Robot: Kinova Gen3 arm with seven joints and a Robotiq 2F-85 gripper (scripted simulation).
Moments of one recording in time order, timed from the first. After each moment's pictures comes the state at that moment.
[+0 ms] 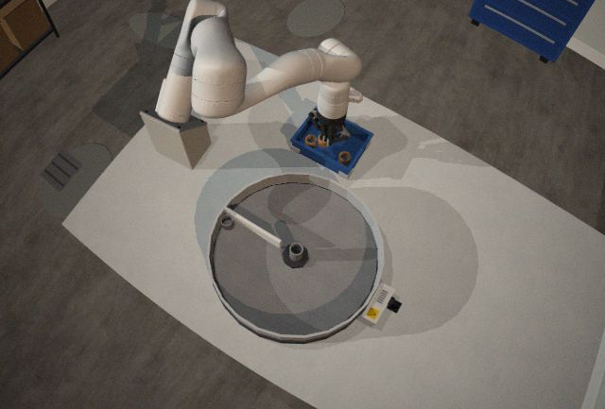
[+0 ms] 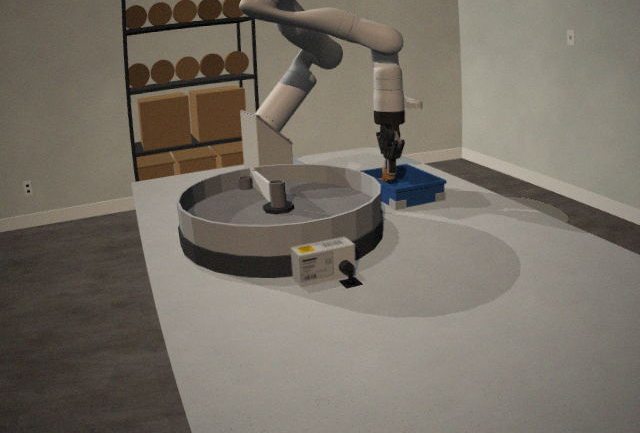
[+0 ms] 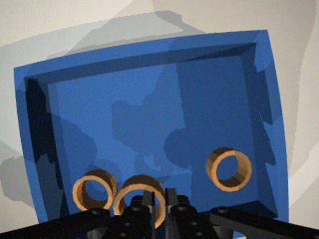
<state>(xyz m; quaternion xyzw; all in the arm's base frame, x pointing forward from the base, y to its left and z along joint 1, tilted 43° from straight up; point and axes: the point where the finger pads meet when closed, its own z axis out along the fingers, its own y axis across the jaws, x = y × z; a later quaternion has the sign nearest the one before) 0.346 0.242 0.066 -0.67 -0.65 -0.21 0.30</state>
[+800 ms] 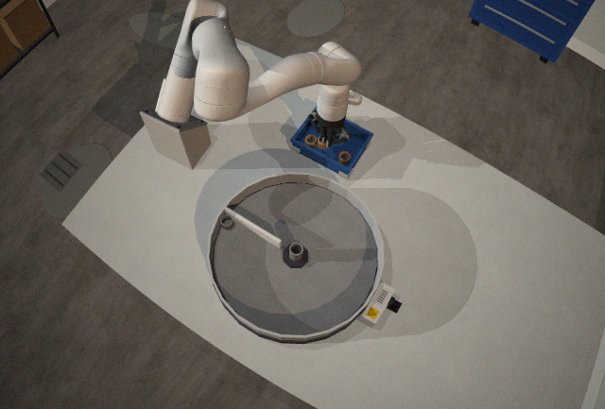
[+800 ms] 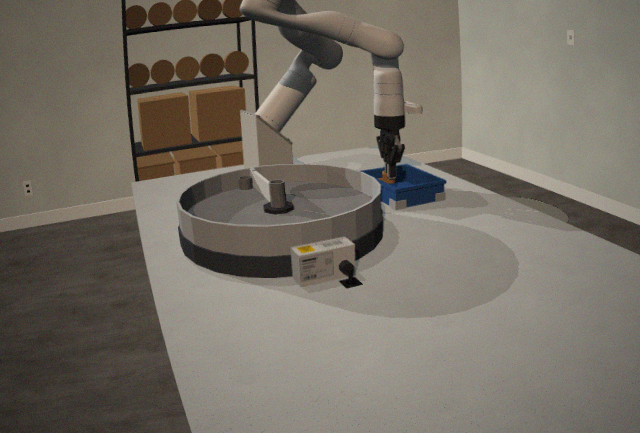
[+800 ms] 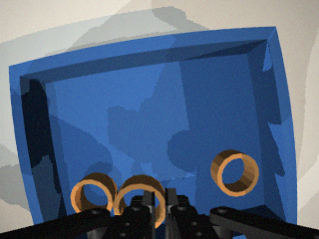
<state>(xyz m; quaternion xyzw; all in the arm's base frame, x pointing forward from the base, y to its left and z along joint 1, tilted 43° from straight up) 0.343 0.249 0.059 -0.67 -0.65 -0.20 0.30</state>
